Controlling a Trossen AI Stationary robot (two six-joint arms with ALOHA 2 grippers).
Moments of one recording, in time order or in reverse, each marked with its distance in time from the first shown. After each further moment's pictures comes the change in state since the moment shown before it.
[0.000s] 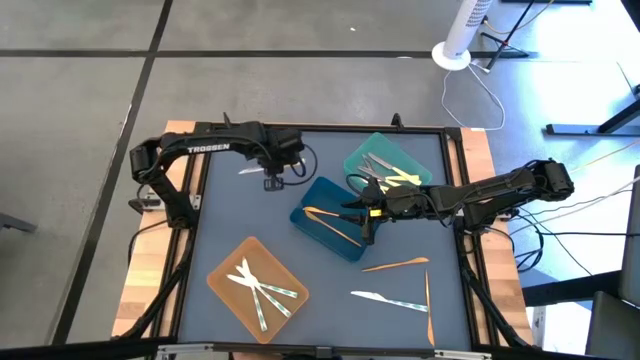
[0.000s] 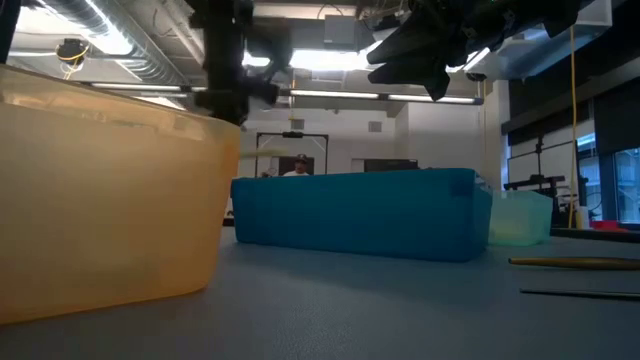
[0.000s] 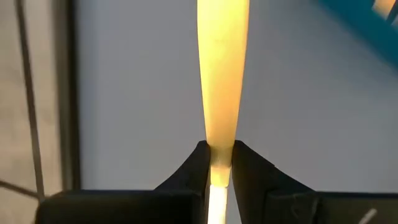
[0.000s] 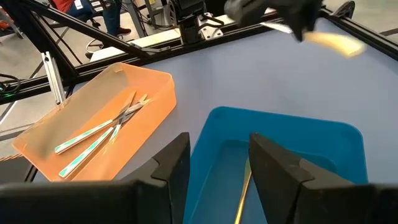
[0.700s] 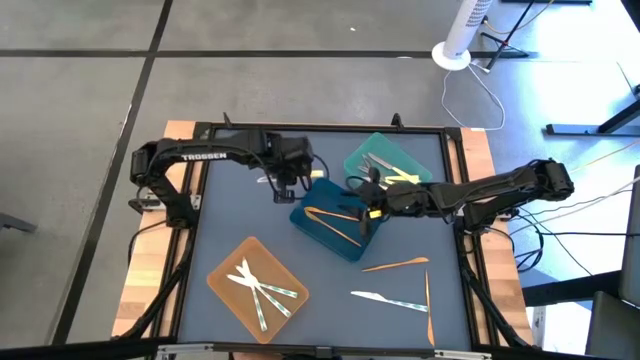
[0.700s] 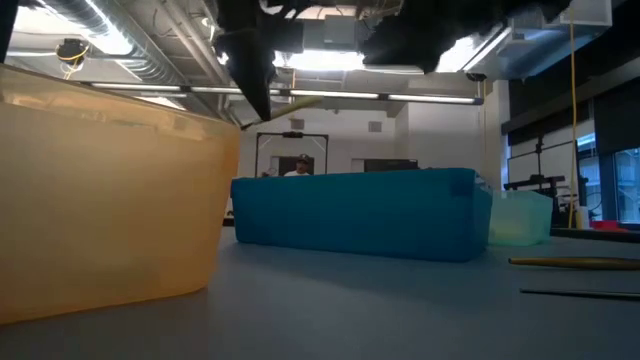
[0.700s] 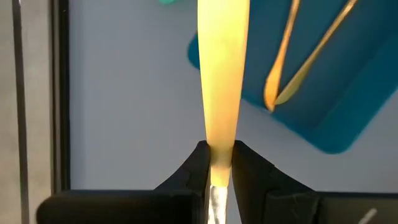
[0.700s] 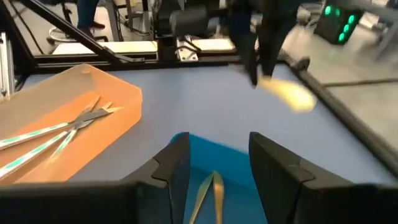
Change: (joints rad) left arm -0.166 0.000 0.163 0.005 0.066 -0.034; right arm 0.000 0.000 0.064 -0.018 0.123 -0.250
